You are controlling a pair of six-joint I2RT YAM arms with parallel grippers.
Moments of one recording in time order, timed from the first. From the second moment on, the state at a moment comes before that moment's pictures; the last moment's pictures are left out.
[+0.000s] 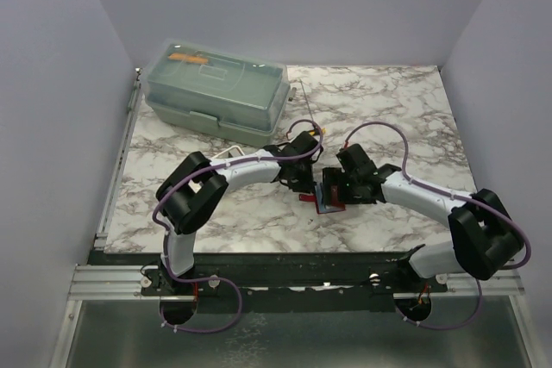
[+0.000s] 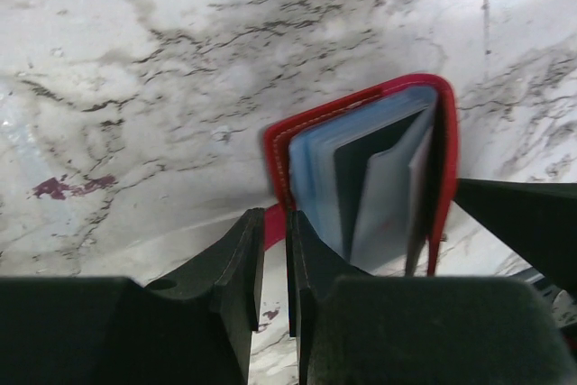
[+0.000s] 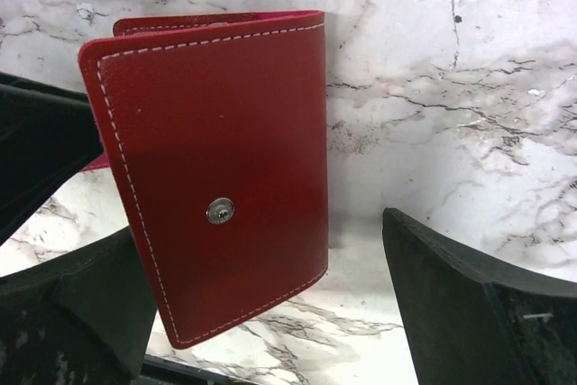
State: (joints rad) left arm -0.87 1.91 1.28 -0.37 0.07 -0.89; right arm 0.59 1.38 0.71 -0.41 0.03 0.52
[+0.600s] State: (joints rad) left arm -0.84 1.86 1.22 -0.38 0.07 -0.89; right arm 0.65 1.46 0.76 -0.41 0.12 0.54
